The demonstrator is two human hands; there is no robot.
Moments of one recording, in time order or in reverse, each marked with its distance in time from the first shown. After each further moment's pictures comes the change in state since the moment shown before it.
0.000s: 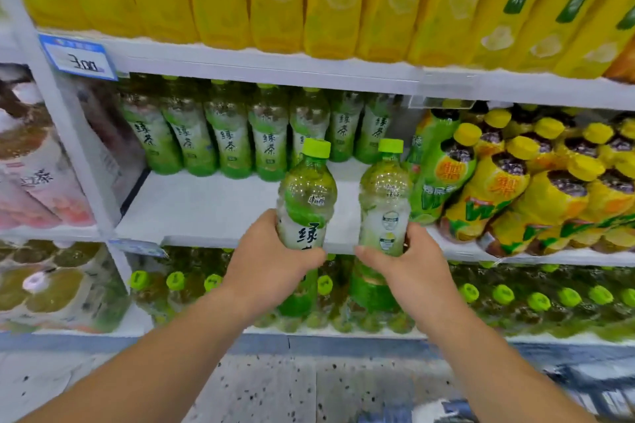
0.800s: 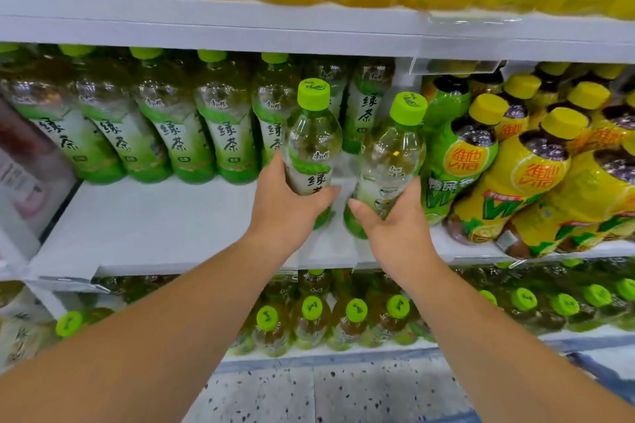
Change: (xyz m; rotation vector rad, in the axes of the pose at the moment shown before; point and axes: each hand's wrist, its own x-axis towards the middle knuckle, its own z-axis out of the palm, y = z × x) left_hand 0.129 -0.007 0.068 -0.201 0.044 0.243; right_hand 0.107 0.034 0.022 0.016 0.173 -0.235
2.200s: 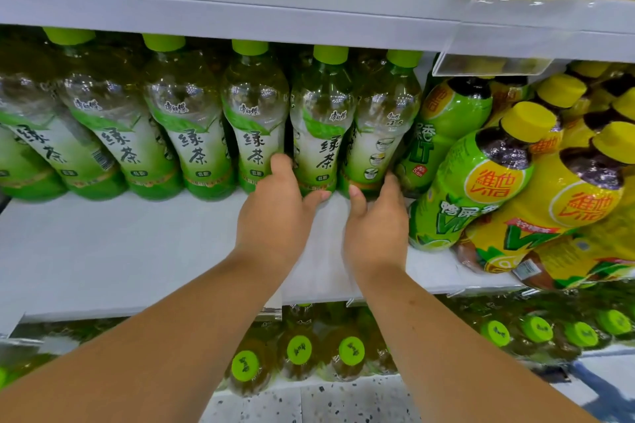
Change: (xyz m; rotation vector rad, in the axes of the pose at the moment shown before) left_hand 0.046 -0.009 0.026 0.597 0.057 0.092; right_hand 0.059 0.034 0.049 -0.383 0.308 0.025
